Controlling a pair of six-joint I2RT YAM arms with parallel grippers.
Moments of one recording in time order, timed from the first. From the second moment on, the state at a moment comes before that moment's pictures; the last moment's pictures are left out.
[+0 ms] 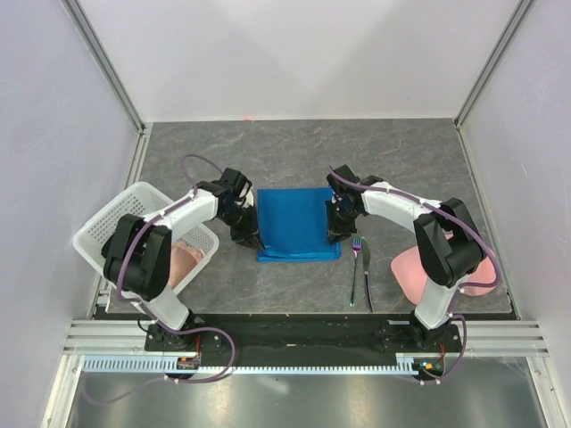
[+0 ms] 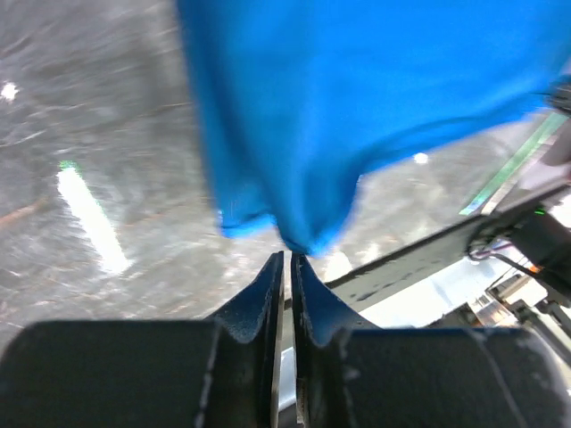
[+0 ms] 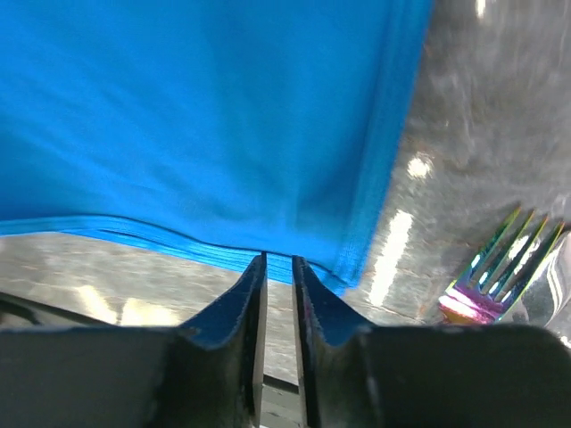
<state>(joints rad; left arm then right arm) -0.39 1.68 1.04 -0.73 0.45 -0.51 0.52 1.80 1.18 -0.69 -0.20 0.55</state>
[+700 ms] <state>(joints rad) -0.39 1.81 1.09 -0.69 0.42 -0.51 0.51 1.81 1.18 -0.69 -0.18 0.56</state>
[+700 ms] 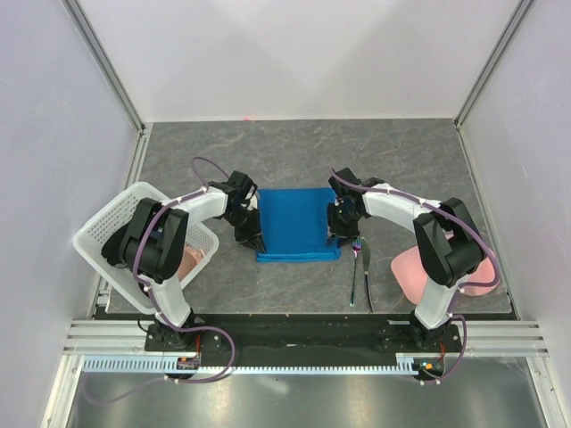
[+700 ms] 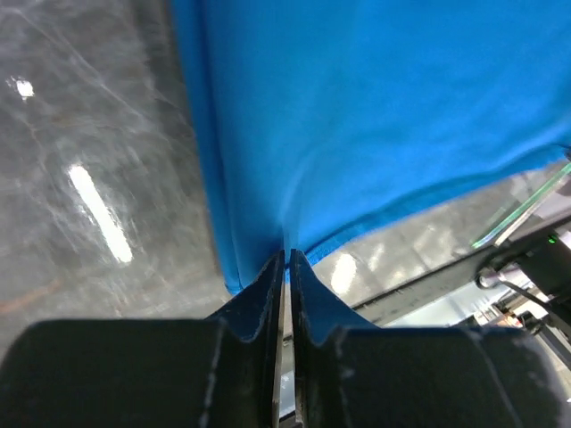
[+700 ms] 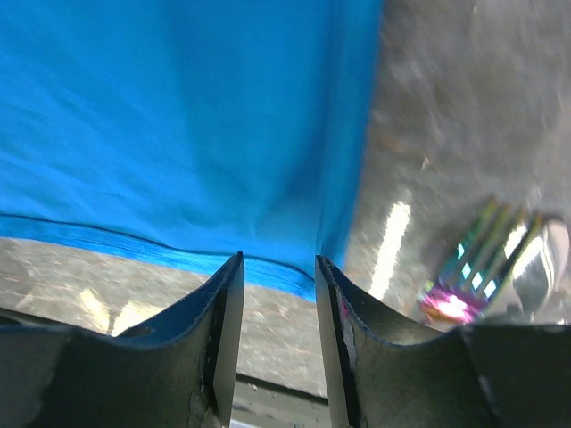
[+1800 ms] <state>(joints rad) -0.41 1.79 0.99 -0.62 0.45 -0.51 0.50 1.75 1.07 -0.72 -0.18 0.62</state>
